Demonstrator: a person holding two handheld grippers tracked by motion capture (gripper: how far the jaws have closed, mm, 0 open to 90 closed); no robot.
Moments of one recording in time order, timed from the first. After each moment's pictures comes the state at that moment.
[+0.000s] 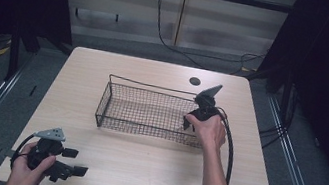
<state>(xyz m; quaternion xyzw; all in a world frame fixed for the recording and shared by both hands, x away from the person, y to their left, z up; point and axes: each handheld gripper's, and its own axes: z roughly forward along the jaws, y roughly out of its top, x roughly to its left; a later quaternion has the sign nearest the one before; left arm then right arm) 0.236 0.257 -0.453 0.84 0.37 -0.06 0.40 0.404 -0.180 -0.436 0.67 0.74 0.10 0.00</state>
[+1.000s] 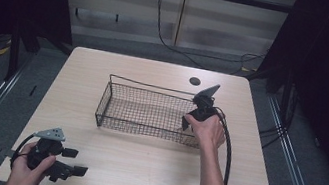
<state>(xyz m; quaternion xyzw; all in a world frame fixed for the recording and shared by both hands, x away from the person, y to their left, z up) 0.237 0.257 -0.453 0.84 0.37 -0.06 0.40 0.406 -0.178 -0.439 0.66 0.75 0.09 0.00</state>
